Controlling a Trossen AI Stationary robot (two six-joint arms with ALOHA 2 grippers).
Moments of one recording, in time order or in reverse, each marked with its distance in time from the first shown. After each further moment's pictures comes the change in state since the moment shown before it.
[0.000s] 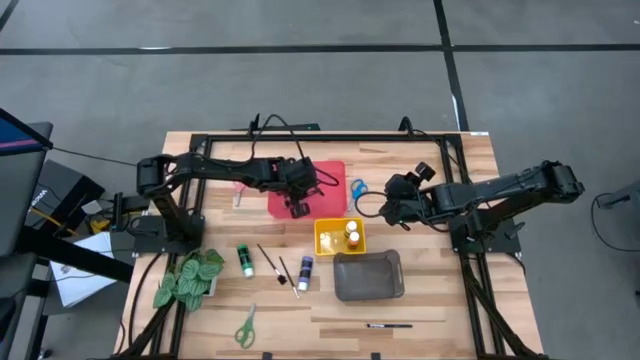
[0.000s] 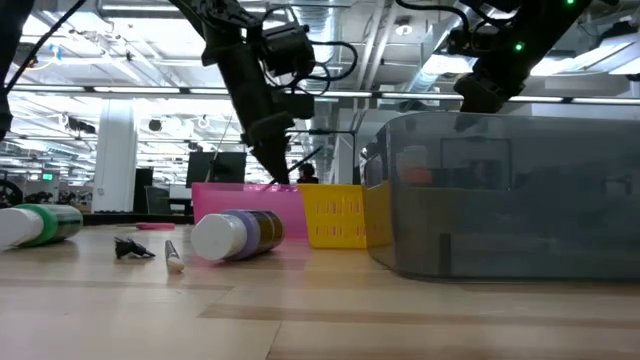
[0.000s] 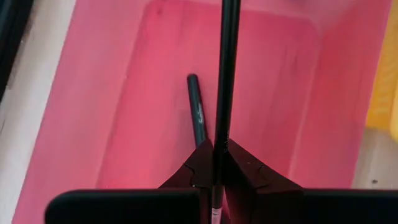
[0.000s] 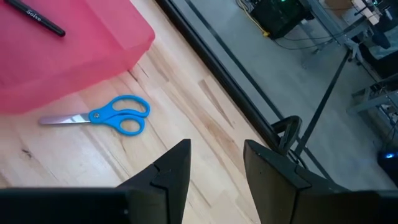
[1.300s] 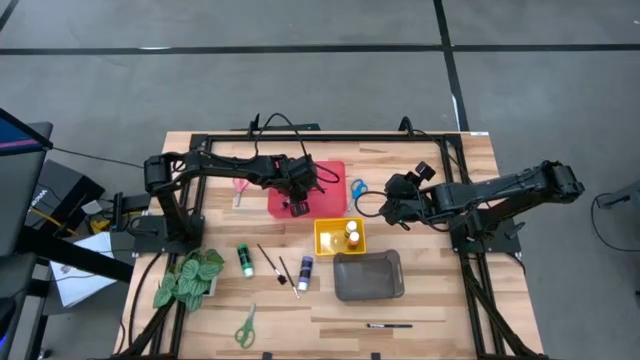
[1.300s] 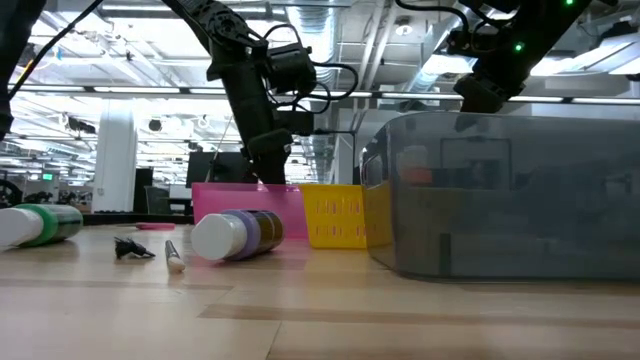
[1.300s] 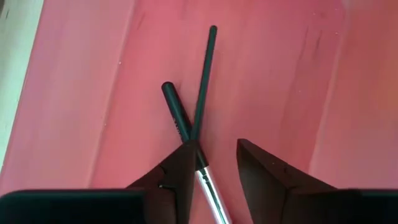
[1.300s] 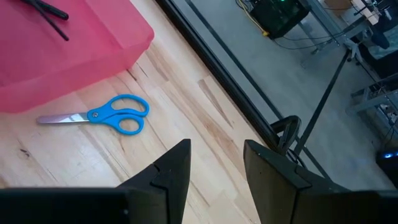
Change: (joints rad) left arm 0.040 0.051 0.001 -0.002 0.050 0.028; right arm 0.000 0.000 0.000 -0.002 0.000 -0.003
